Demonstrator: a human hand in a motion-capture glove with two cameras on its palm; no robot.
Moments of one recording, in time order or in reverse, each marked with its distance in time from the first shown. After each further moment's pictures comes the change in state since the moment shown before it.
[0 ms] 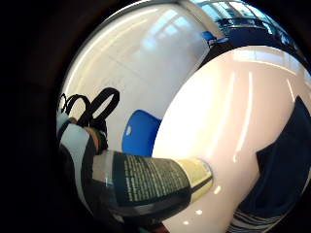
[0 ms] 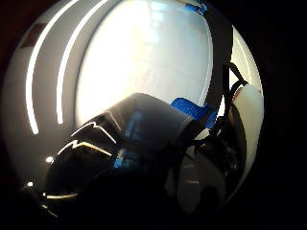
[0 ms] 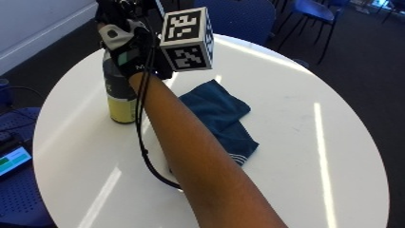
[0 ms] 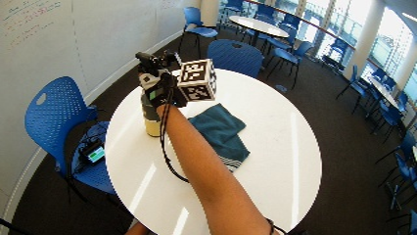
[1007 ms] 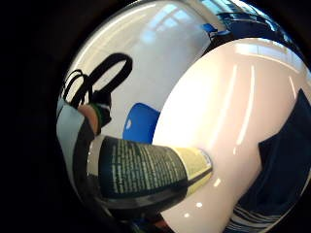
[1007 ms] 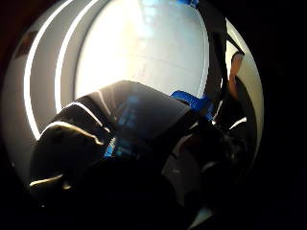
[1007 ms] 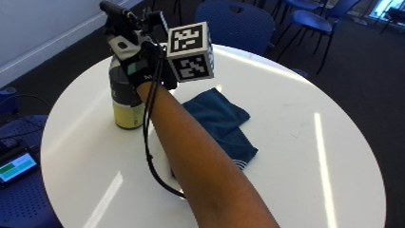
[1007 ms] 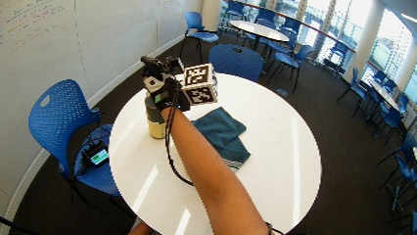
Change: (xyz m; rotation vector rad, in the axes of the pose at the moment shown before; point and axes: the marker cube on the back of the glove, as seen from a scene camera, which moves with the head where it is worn) arm 0.036 0.007 0.004 -0.106 -0.015 0.089
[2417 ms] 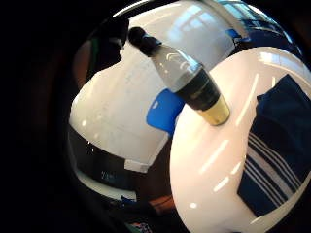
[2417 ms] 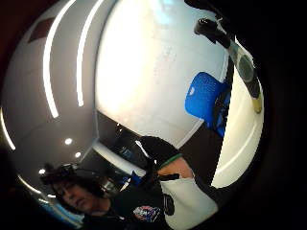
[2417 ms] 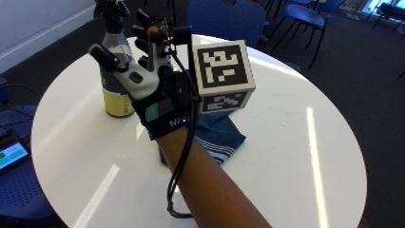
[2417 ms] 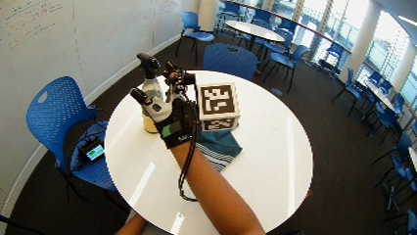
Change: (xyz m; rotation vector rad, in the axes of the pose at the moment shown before) arm -0.071 0.138 -0.062 -0.113 -0.238 -0.229
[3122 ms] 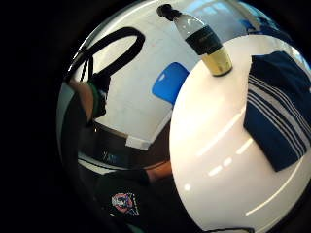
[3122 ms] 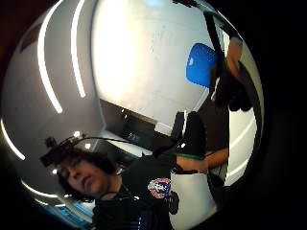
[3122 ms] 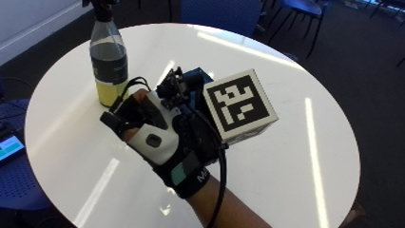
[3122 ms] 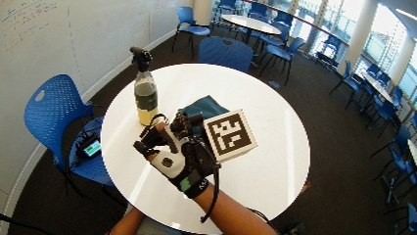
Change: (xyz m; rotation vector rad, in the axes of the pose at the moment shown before) arm -0.011 0.082 -0.011 -0.230 -0.007 -0.003
